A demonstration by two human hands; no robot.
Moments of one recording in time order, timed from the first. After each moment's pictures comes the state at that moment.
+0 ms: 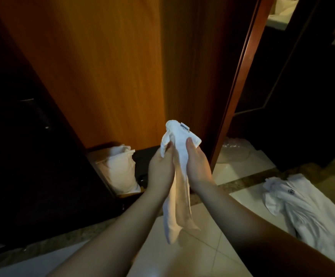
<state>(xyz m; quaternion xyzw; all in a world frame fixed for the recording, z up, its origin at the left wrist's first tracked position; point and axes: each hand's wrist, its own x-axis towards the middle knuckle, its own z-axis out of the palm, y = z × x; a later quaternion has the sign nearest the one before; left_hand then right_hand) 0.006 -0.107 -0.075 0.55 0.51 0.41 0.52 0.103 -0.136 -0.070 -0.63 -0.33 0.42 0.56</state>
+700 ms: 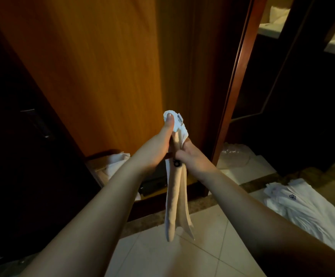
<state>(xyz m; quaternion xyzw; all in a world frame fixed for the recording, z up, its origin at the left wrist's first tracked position) 0.000 -0.069 0.011 0.66 0.42 0.20 0.59 0.129 -0.123 -0.031 -0.56 -0.55 0.45 0.43</state>
